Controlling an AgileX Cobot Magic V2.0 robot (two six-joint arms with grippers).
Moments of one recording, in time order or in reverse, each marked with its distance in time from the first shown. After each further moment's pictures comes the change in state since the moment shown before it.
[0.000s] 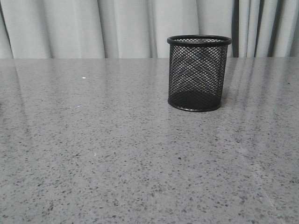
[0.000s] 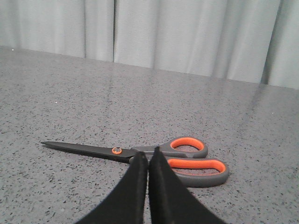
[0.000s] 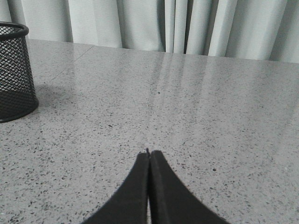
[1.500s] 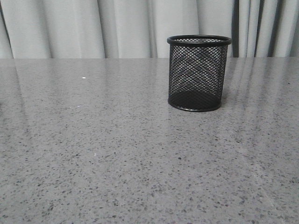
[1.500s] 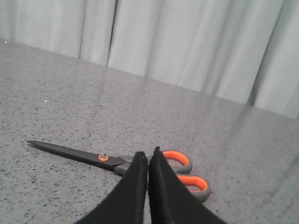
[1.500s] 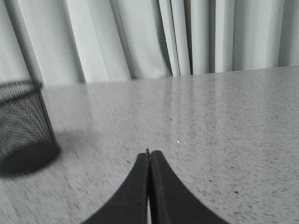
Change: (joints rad) left arm 0.000 0.000 0.000 -0.172 -0.050 0.000; right arm 0.000 0.000 0.000 0.207 -0.111 0.000
